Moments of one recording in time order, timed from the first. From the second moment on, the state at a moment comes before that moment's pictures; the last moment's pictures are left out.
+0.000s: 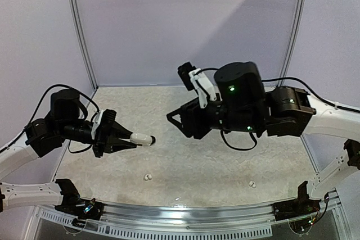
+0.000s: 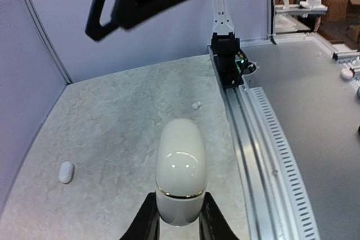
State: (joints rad) left arm -0.74 0.78 0.76 -0.35 0.73 0.51; right arm 1.32 1.48 1.51 -0.49 0.32 0.39
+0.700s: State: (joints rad) left arm -0.72 0.83 0.75 -0.22 0.72 -0.11; right arm 1.33 1.70 1.51 -0.06 0.32 0.42
